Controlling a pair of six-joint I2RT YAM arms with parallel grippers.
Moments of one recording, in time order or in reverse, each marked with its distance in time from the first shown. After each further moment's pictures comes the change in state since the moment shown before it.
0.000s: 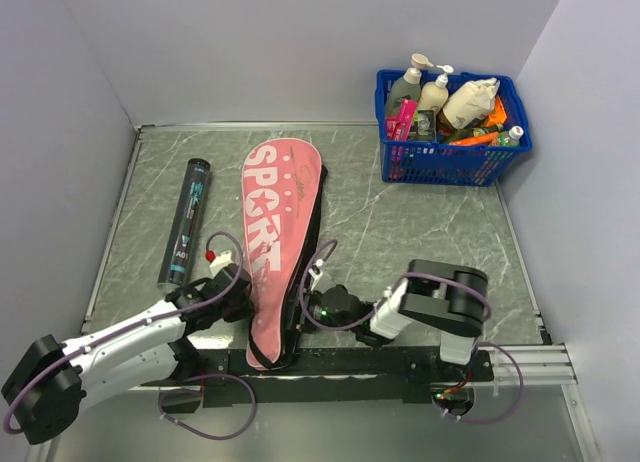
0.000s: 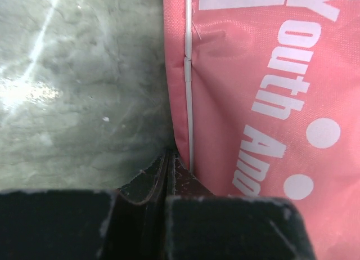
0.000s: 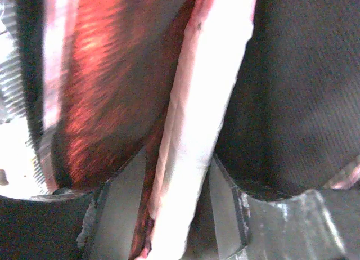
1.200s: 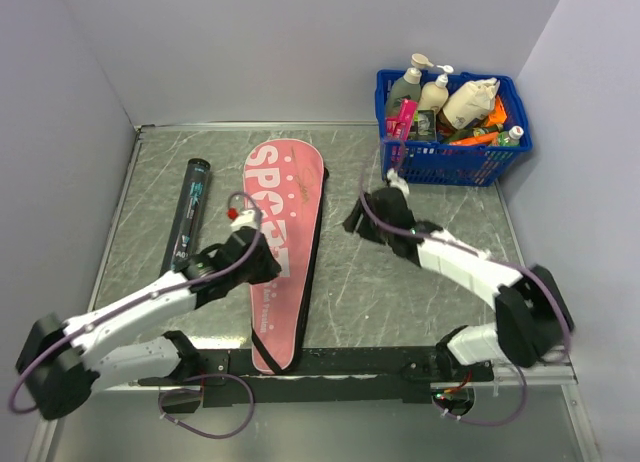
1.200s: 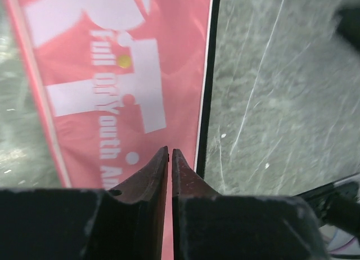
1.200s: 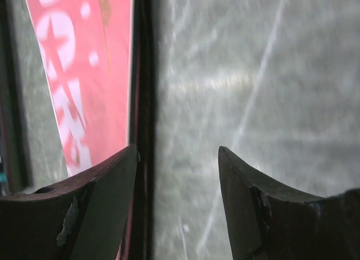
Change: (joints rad) left arm -0.015 0.108 0.351 0.017 -0.015 0.139; right arm -0.640 -0.536 0.319 -1.237 0.179 -0.472
